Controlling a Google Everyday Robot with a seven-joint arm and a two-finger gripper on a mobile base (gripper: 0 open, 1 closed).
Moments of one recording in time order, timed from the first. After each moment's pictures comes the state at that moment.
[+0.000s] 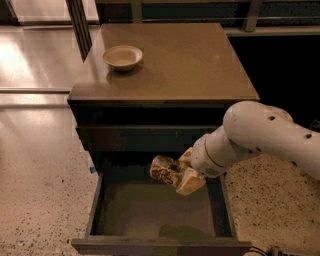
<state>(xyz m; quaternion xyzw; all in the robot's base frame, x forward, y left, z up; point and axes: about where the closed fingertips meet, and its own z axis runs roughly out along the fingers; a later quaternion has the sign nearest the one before) 0.462 -0.069 0.714 -0.64 0.73 0.12 0.23</state>
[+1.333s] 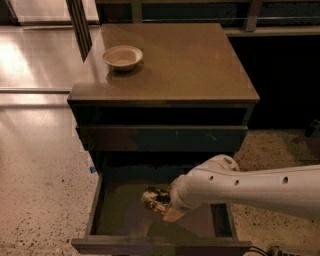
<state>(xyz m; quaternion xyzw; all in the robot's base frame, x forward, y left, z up) 0.452 -0.038 0.556 -0.64 0.74 0.06 0.20</state>
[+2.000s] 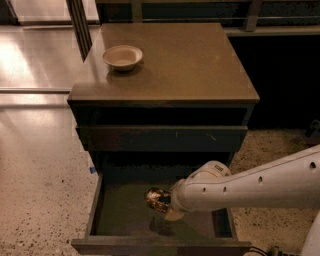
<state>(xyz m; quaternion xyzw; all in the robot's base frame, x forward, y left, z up) 0.470 -0.043 0.512 -0.62 0.76 0.04 0.21</state>
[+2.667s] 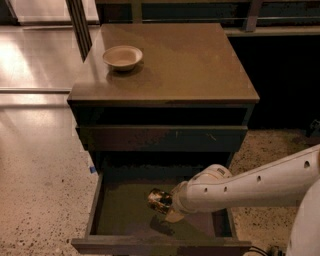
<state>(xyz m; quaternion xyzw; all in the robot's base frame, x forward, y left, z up) 0.471 -0.047 0.493 -0.60 0.77 0.05 0.21</state>
